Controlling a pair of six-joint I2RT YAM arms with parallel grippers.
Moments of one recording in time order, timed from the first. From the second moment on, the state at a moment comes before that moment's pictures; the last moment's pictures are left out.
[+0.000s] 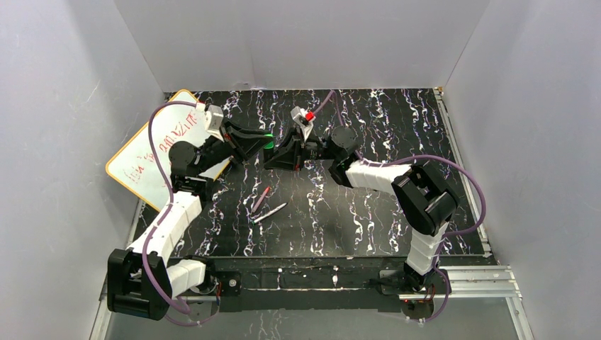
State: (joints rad) left arm -0.19 1.12 0.71 0.84 0.92 -0.58; right arm 0.73 1.83 1.10 1.11 -0.96 0.61
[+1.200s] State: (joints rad) left arm -0.22 1.15 0.73 0.38 0.93 -0.36; right arm 0.62 1.77 1.12 1.05 -0.75 0.65
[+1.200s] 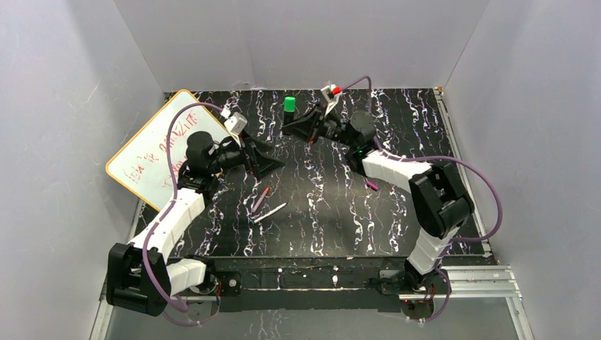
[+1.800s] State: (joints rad) left arm -0.45 1.34 0.93 -0.30 0.25 0.03; right arm 0.45 1.93 1.56 -0.13 -0.25 0.27
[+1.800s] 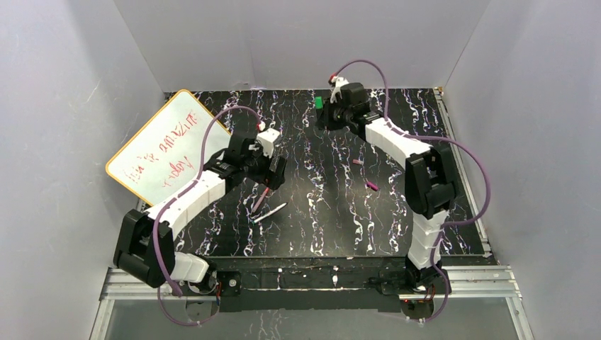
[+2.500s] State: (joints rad) left arm -0.51 1.56 0.92 -0.51 -0.03 0.02; right arm 0.45 2.08 1.56 -0.36 -0.22 0.22
